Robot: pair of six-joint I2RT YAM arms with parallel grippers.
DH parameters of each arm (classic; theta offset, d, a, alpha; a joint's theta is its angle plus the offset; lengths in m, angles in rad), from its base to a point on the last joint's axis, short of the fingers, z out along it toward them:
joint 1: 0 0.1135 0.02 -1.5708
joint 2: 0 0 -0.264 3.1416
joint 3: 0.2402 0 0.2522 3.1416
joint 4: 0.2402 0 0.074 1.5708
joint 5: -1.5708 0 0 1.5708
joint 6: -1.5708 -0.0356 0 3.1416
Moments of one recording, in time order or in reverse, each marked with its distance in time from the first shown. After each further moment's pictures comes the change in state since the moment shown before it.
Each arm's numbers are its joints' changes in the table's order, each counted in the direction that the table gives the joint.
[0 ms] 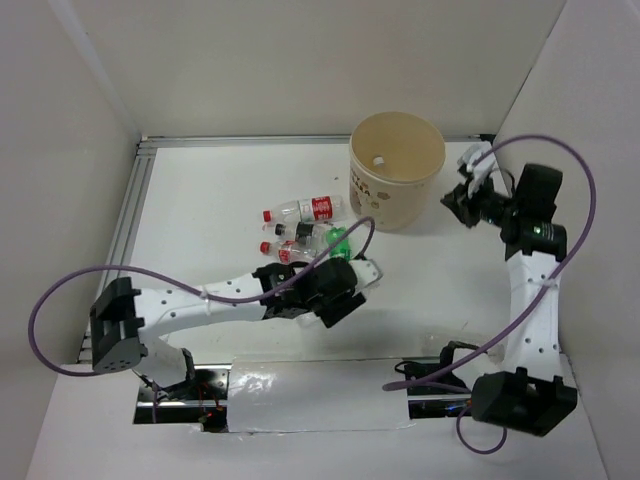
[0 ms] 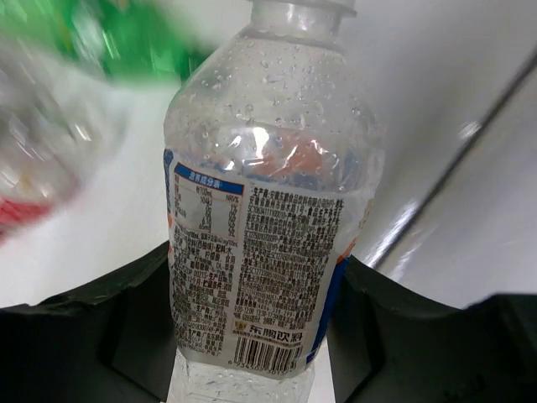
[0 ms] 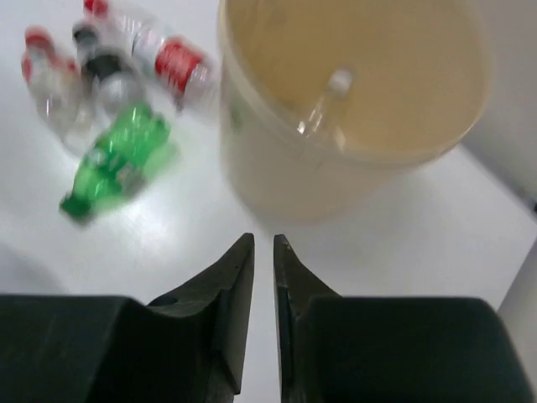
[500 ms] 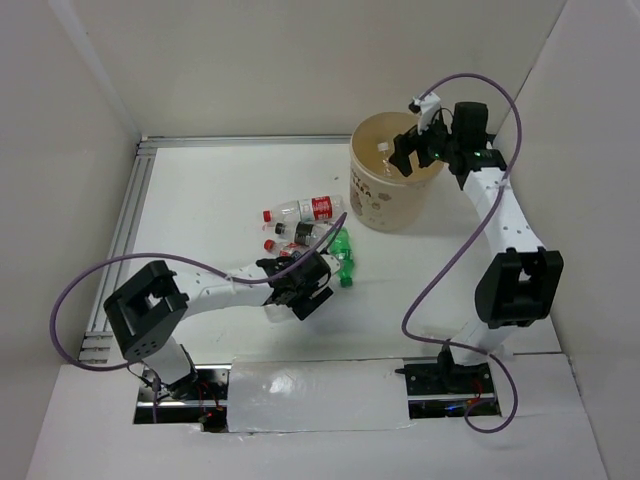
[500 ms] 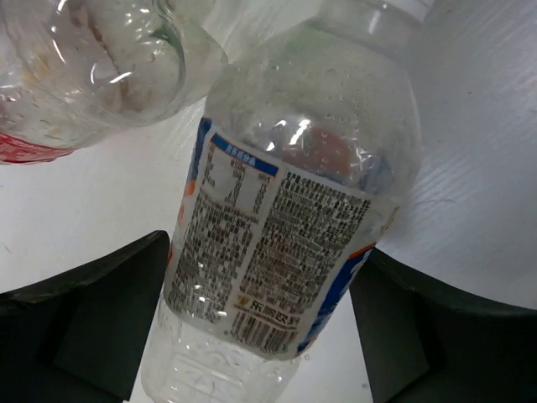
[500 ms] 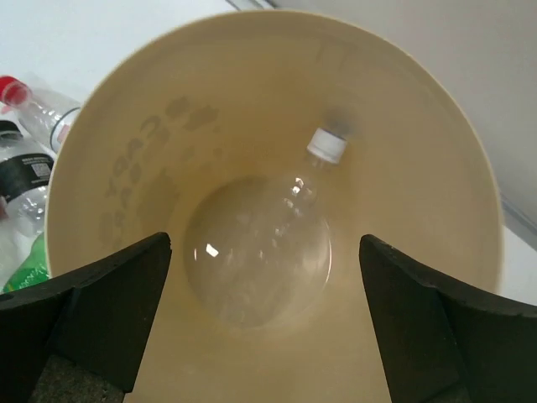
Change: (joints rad) left arm 0.221 0.090 -0.182 -0.158 0.032 -0.056; right arm 0.309 0.552 0.295 -0.263 -0.314 -0.215
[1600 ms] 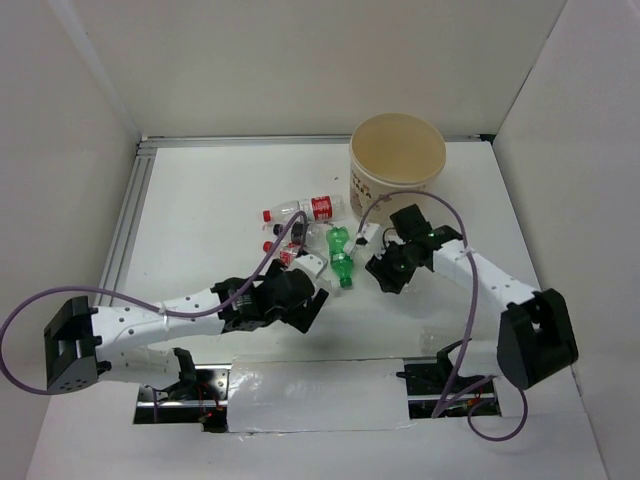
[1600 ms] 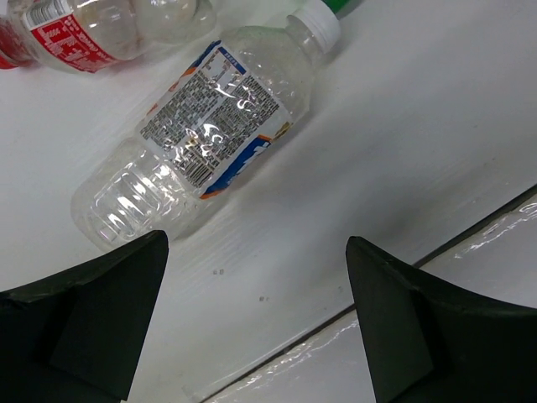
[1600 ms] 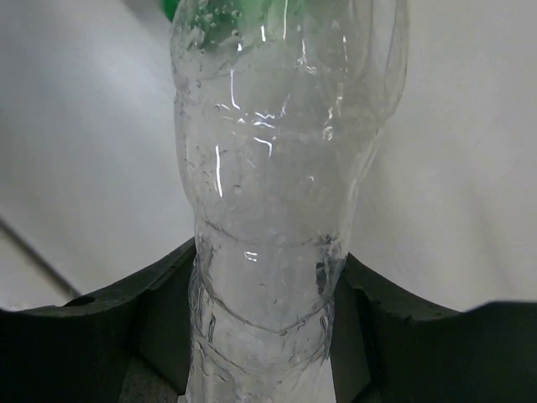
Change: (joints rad) left arm -0.186 -0.377 -0.063 0.126 0.115 0.395; right arm 0.351 -0.320 -0.750 0.284 -0.300 0.087
